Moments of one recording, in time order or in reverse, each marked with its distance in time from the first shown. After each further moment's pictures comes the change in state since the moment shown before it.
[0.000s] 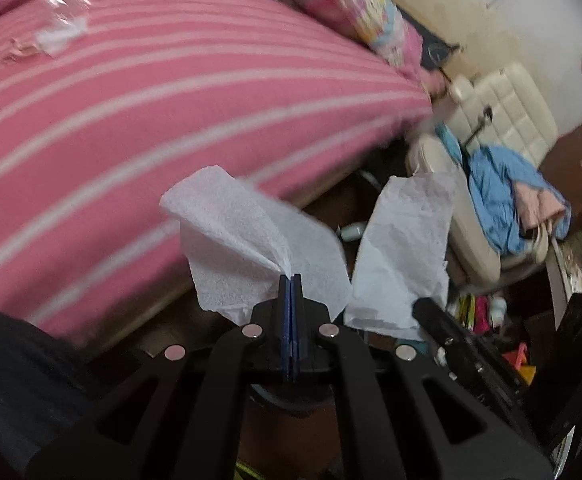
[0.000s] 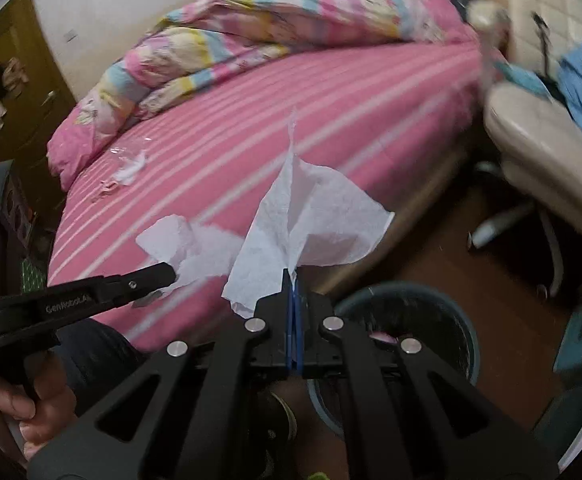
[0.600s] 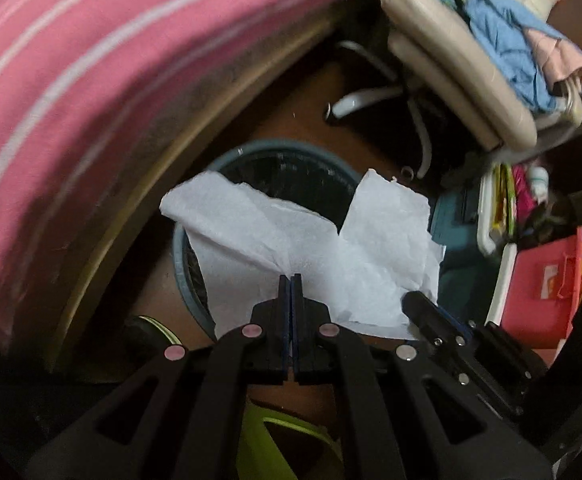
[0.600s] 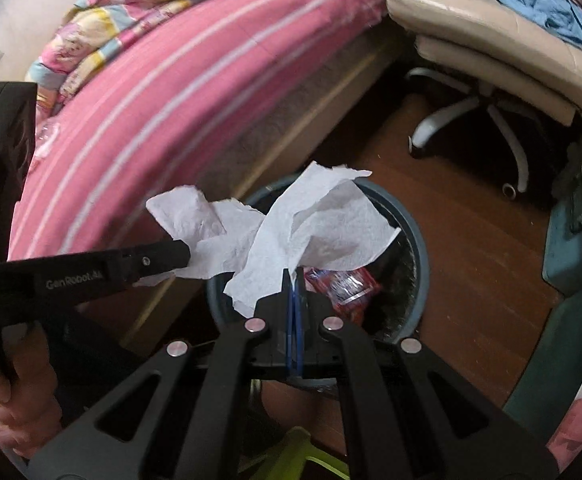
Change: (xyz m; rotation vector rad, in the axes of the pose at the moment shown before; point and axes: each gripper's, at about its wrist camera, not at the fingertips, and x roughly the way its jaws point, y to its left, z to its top) left arm 0.143 -0.067 -0.066 0.271 0.366 0.083; right arm 0.032 -0.105 -0.089 0.188 0.175 -0.125
